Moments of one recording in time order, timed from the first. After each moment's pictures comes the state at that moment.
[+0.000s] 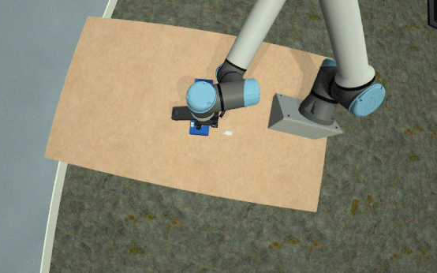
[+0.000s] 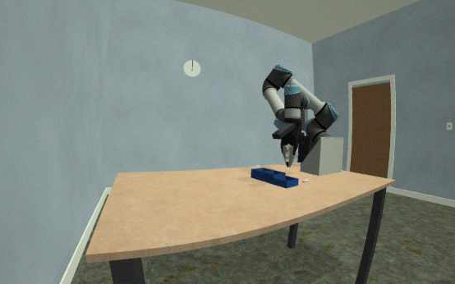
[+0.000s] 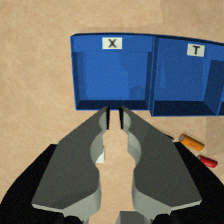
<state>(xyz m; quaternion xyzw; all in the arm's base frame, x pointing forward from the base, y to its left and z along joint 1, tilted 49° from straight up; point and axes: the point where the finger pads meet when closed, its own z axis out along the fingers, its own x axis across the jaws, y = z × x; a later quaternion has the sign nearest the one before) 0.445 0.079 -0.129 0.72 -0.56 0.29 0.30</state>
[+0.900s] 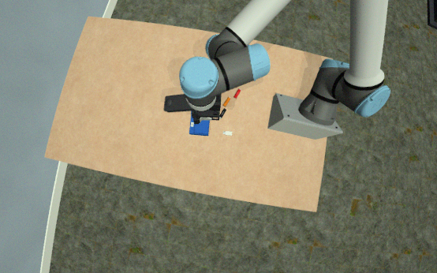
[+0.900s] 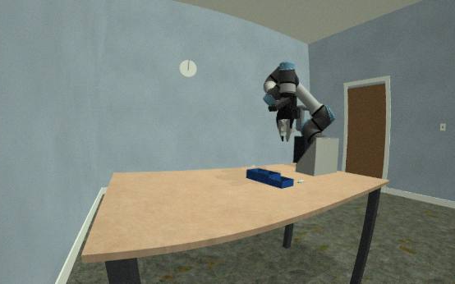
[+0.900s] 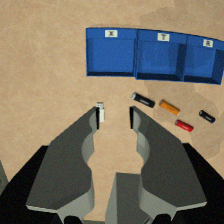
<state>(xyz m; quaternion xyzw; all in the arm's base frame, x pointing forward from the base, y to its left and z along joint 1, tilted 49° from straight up) 0.435 0.169 -0.047 0.72 -0.55 0.28 0.30</state>
